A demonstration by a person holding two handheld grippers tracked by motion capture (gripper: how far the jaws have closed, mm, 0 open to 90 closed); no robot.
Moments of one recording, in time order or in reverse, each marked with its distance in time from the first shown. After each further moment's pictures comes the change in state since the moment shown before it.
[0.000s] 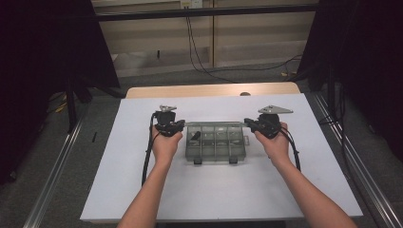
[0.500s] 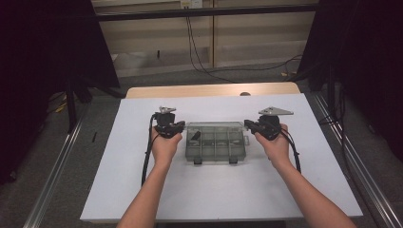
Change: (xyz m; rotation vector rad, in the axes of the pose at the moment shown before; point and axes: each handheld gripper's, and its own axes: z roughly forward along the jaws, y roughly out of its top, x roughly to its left) left arm 0.001 -0.004 -0.001 0.002 -0.017 -0.002; right arm 0.001 -0.004 -0.002 0.002 0.006 0.011
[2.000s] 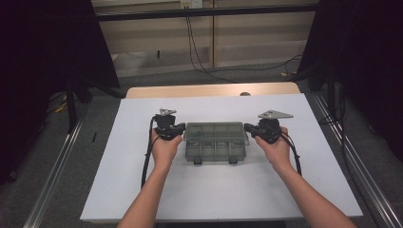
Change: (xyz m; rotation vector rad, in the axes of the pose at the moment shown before) left arm -0.001 -0.006 -0.001 -0.004 -0.013 -0.007; right arm 0.002 -0.008 -0.003 0.021 0.014 -0.018
